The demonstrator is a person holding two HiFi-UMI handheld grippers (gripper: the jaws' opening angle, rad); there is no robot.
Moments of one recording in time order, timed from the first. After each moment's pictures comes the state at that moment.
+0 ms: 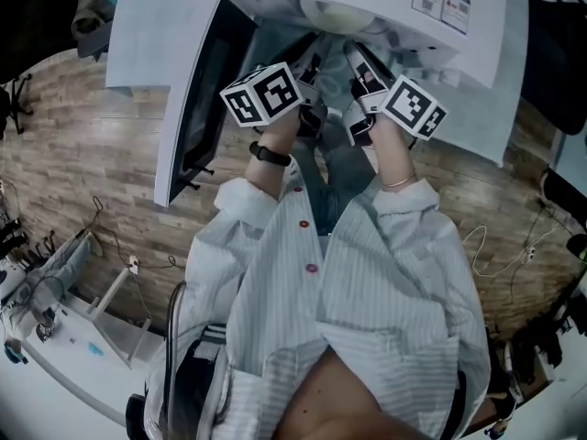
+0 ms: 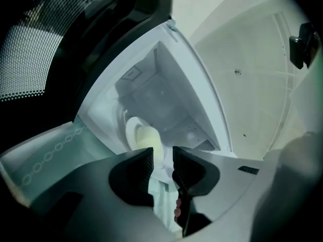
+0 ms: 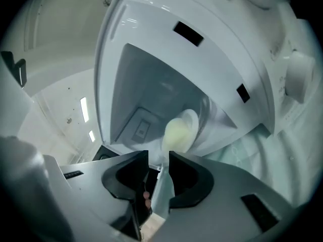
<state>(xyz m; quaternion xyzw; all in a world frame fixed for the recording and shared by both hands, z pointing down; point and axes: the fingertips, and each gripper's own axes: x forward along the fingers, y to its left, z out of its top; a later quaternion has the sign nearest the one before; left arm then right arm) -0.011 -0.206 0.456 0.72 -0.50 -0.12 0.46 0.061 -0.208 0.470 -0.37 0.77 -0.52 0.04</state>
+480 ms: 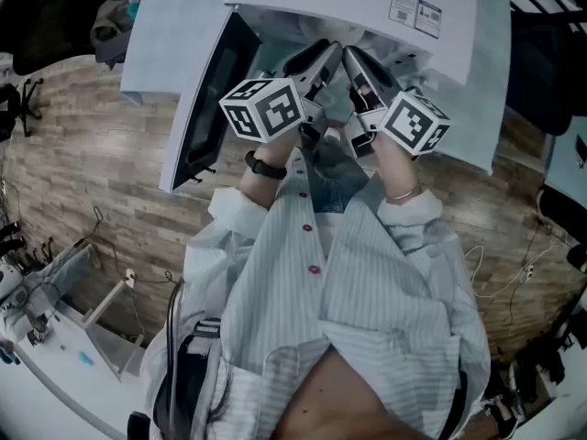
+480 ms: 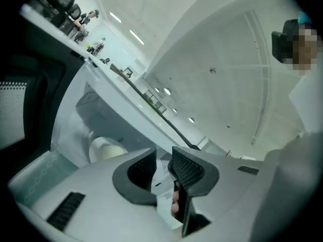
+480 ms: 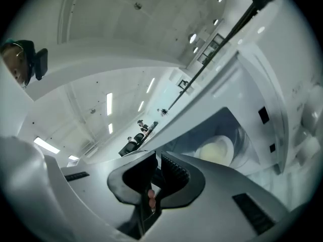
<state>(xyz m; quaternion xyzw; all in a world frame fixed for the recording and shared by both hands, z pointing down) 0.014 -0.189 0.351 0.79 -0.47 -0.13 0.38 0.050 -0.192 0.356 -0.31 0.85 -0.42 0.06</state>
